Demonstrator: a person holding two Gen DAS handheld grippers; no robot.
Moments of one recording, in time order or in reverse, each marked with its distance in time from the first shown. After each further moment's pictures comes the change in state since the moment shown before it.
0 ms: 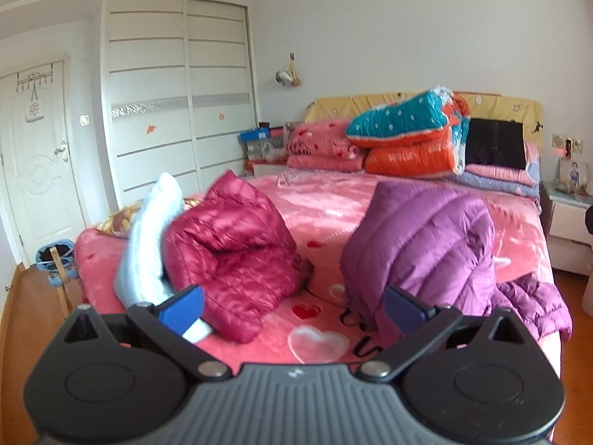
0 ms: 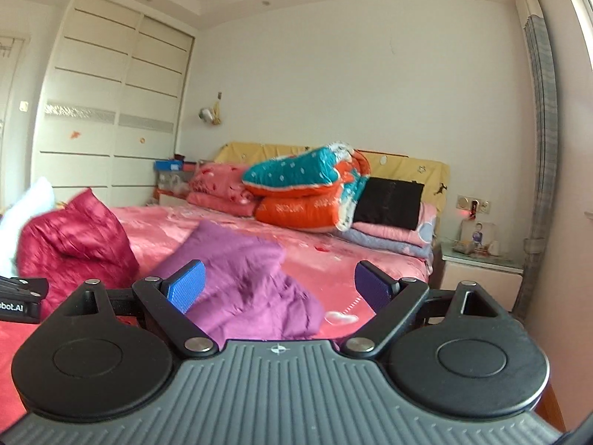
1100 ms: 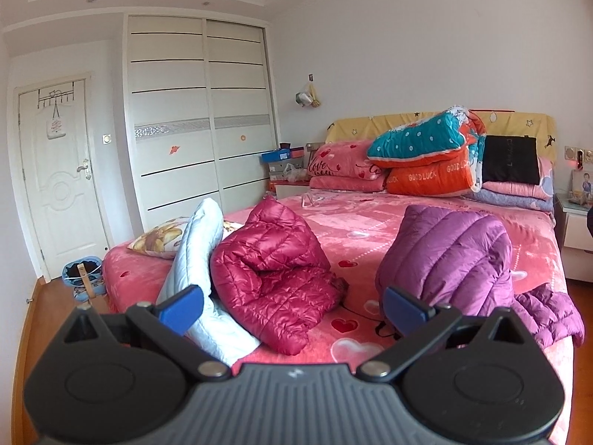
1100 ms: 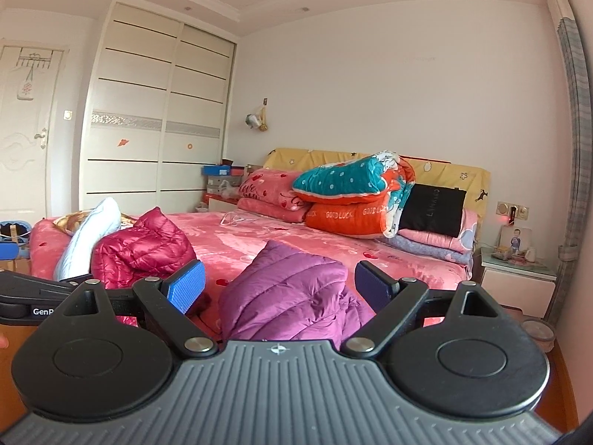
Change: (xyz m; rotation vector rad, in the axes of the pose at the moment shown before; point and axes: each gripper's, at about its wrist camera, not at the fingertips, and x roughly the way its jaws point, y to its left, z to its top) left arm -0.045 0.039 0.004 0.011 -0.060 0.059; right arm -0.040 0.021 0.022 0.014 0.014 0.159
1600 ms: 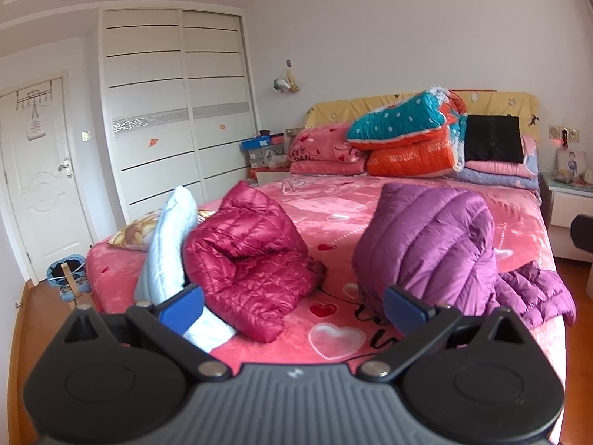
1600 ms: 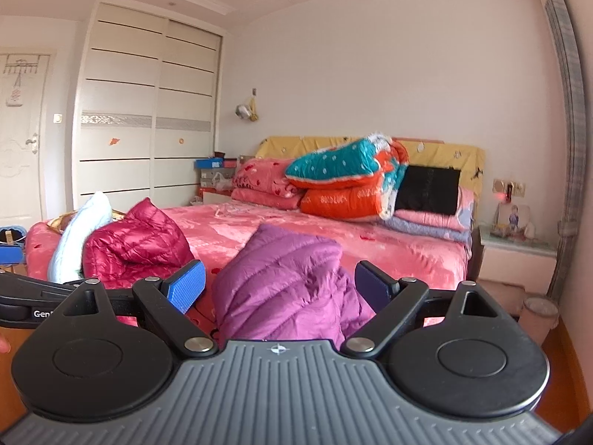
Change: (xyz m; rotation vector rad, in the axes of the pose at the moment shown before) left arm 0.016 -0.028 -0.009 0.044 0.054 -0.058; right arm 0.011 -0.027 -0.024 0.069 0.037 -0.011
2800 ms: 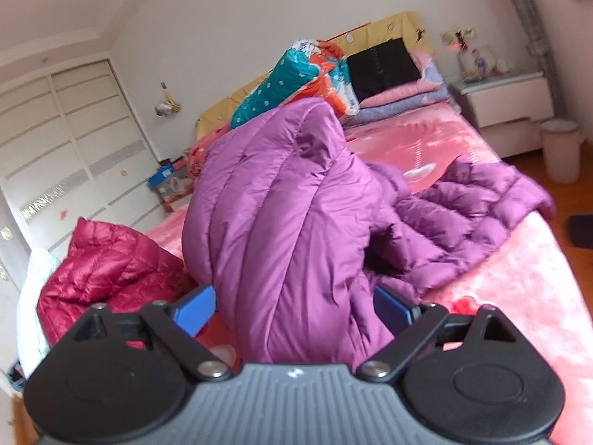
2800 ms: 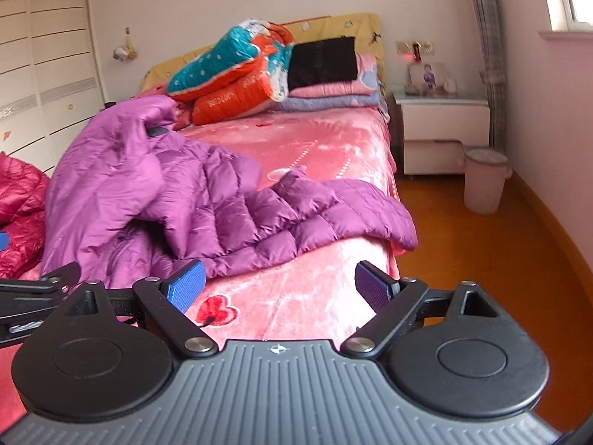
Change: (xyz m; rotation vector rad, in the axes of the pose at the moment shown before) left arm 0.120 -0.197 -0.066 0.408 -0.022 -0.138; right arm 0.090 -0.114 -0.132 0.308 0.272 -0.258
